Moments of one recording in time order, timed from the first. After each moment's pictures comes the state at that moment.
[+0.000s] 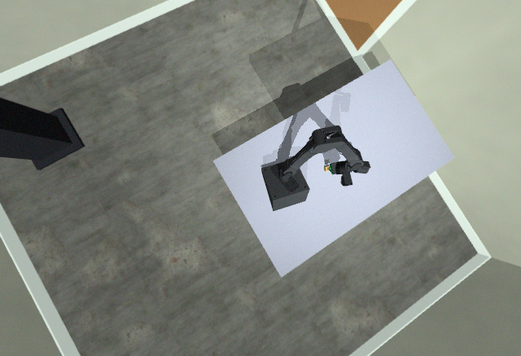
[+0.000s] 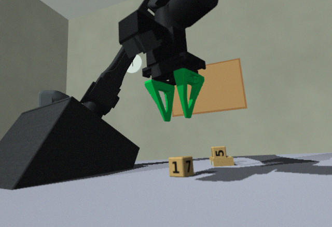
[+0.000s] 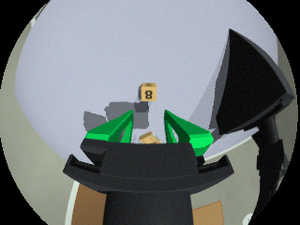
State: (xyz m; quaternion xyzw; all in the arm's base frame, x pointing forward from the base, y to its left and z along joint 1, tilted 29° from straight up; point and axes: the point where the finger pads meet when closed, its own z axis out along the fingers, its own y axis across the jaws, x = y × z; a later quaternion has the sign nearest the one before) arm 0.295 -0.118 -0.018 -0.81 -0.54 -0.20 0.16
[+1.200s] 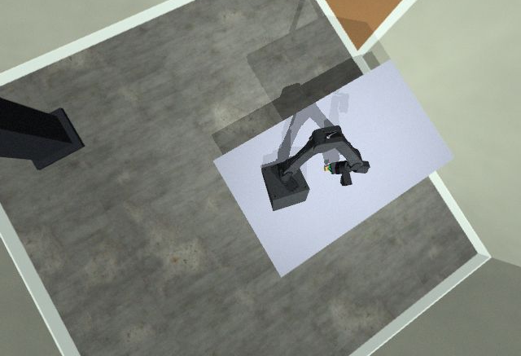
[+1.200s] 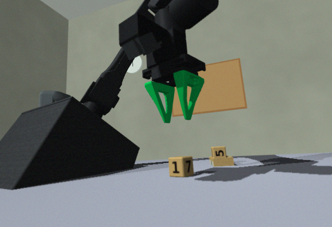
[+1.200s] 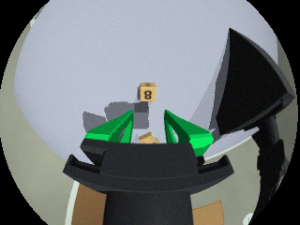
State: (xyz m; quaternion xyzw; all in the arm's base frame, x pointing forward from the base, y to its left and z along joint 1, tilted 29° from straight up) arm 0.295 -0.115 -0.020 -0.81 -0.53 -0.20 0.16
